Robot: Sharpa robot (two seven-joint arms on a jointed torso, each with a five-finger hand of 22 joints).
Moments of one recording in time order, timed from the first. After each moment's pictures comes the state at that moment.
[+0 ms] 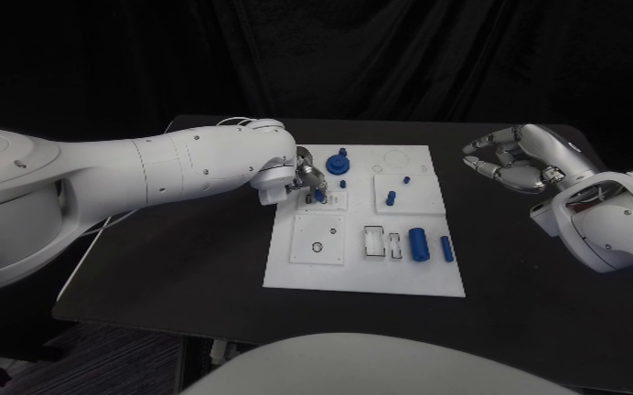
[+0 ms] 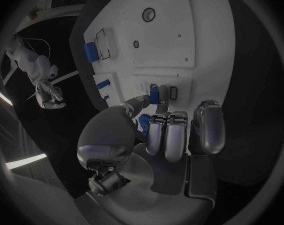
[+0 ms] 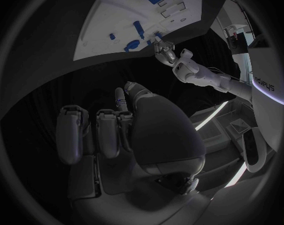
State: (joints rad) left arm 1.27 -0.60 -0.21 1.24 -0.82 0.08 -0.61; left_hand 0.96 0.03 0.51 -0.02 0.39 0.97 0.06 0.32 0.84 1.47 -0.02 1.57 1.31 1.47 -0.07 1.57 1.31 0.08 1.38 0.04 1.40 1.27; right arm 1.28 -1.00 -0.25 1.58 -1.19 -0.62 0.11; right_hand 1.41 -0.04 0.21 0.21 0.37 0.96 0.11 0.11 0.25 1.46 0.03 1.49 1.31 1.47 -0.05 1.48 1.31 0.02 1.47 0.06 1.45 1.31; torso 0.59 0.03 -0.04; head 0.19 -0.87
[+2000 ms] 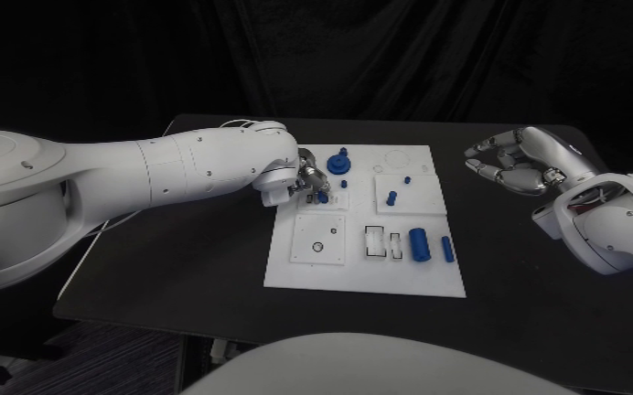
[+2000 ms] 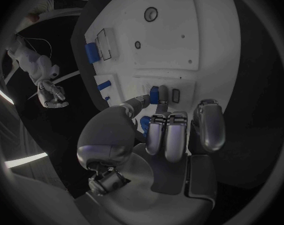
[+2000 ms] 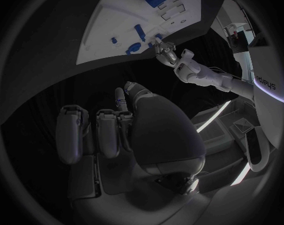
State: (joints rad) left arm 1.26 -0.60 -0.21 1.24 -0.82 0.07 -0.59; left_hand 0.95 0.03 0.52 -0.02 0.37 0.97 0.06 0.31 0.84 1.47 -0.02 1.57 1.31 1.47 -0.07 1.57 1.31 0.08 1.37 0.04 1.38 1.25; right arm 1.28 -1.00 -0.25 1.57 -1.18 -0.60 0.09; right_hand 1.41 -0.04 0.22 0.21 0.38 0.96 0.11 0.11 0.25 1.46 0.03 1.49 1.31 1.47 -0.05 1.48 1.31 0.02 1.47 0.06 1.44 1.31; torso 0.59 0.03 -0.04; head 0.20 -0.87
